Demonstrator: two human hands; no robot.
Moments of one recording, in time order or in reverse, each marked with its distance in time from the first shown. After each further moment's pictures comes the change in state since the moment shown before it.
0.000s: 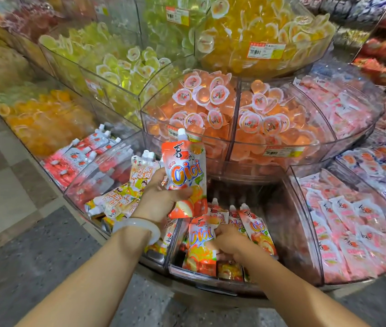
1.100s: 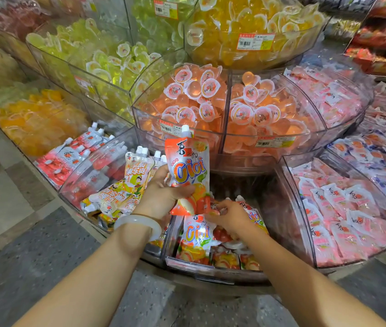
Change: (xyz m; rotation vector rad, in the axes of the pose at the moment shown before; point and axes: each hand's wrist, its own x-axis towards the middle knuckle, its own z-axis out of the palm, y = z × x) left_hand -0.010 -0.003 0.011 0.043 -0.055 -0.017; right_hand -0.002 -0.008 -0.023 -0.279 0.279 -0.308
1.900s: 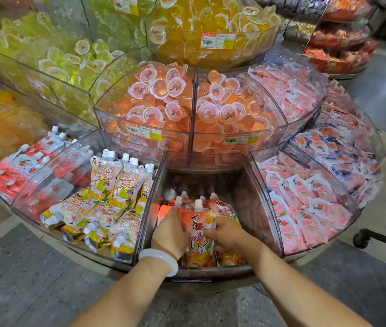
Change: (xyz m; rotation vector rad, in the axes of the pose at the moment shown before) left_hand -0.009 -0.085 0.051 1.127 -0.066 -0.050; right_hand -0.031 0.040 -0.021 0.325 -0.181 0.232
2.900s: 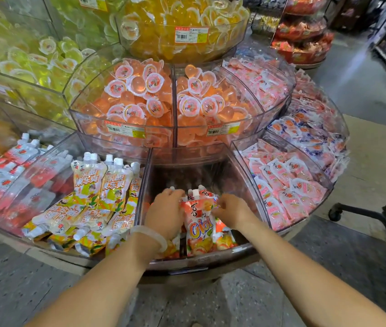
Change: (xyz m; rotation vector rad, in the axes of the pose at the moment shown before) left_hand 0.013 0.010 -0.024 0.182 0.029 0.375; right_hand -0.024 -0.013 -0.023 -0.549 0.363 -0.067
